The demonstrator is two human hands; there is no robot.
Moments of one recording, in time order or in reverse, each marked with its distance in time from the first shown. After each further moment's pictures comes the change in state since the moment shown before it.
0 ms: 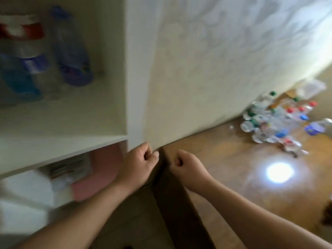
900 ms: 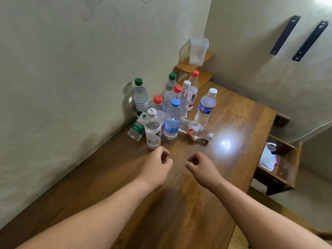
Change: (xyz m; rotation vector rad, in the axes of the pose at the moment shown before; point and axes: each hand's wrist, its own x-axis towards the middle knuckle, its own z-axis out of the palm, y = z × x) left_hand 0.148 0.246 0.573 0.183 -0.543 0.047; right_hand 0.052 0.512 -0.345 0.221 0.383 0.461
